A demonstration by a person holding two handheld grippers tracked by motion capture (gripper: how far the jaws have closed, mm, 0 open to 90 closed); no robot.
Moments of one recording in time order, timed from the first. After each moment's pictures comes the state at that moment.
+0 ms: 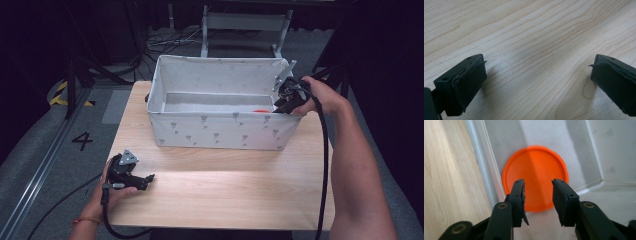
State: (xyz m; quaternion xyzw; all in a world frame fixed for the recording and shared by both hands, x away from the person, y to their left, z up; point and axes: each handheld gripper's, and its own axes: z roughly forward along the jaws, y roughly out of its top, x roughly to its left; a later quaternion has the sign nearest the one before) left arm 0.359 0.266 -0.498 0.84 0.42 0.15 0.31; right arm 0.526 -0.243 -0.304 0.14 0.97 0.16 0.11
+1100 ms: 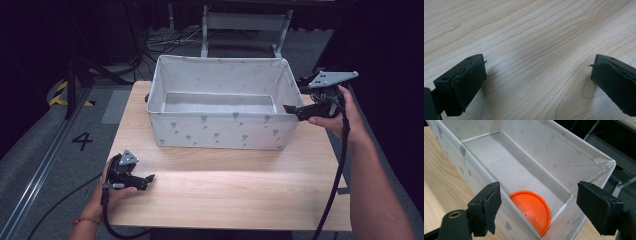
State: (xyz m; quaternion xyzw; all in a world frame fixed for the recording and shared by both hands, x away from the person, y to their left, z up) left arm 0.359 0.266 -0.499 0.84 0.42 0.15 0.31; right arm 0.445 -0.286 -0.275 0.30 0.84 0.37 0.25
